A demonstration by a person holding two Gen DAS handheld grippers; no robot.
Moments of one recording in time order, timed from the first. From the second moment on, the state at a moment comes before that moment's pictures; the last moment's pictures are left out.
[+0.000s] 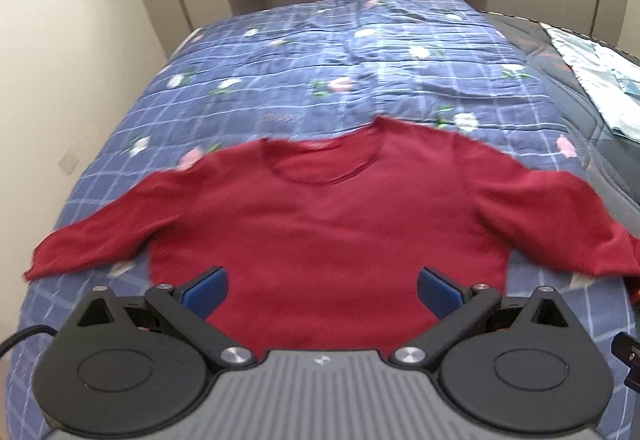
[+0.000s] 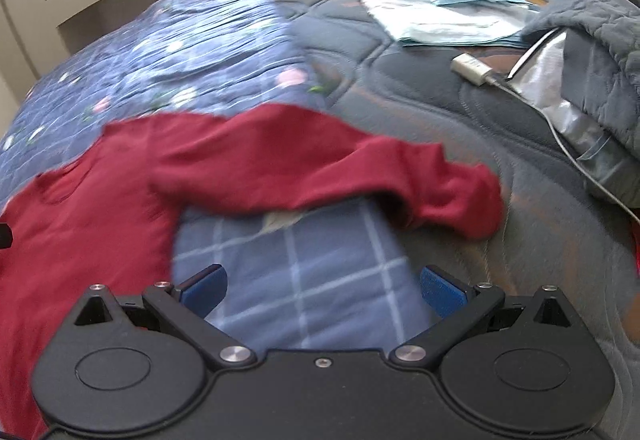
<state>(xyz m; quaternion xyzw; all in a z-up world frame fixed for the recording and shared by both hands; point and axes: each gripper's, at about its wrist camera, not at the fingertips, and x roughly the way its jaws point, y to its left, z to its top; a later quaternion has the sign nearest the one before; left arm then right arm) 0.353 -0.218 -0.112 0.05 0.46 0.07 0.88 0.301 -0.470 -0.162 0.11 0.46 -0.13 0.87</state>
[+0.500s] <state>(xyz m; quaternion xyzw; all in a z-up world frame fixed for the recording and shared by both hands) 0.441 -0.307 -0.178 0.09 0.45 0.02 0.89 0.303 -0.553 -0.224 0.27 0.37 -0.15 0.88</state>
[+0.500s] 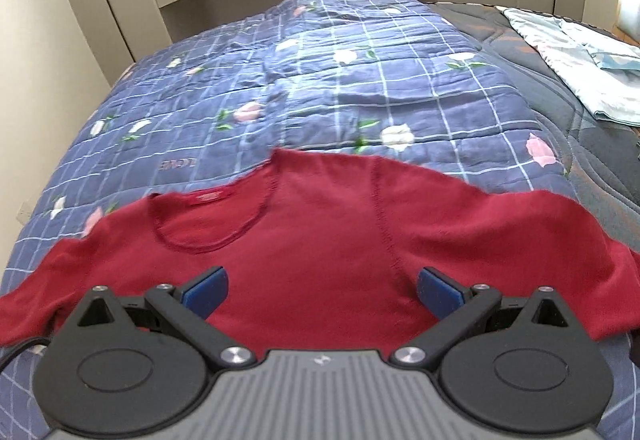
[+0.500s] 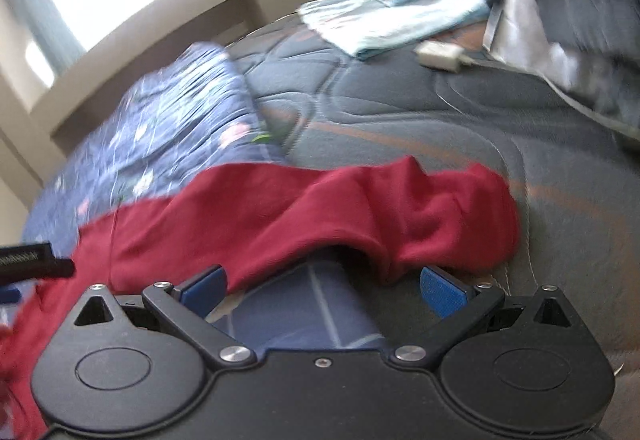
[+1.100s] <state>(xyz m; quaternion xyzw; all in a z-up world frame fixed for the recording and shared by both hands) 0.473 -0.336 -0.227 0.14 0.47 0.02 0.87 0.280 -0.627 -0.266 0.56 0.22 -0.25 0.76</state>
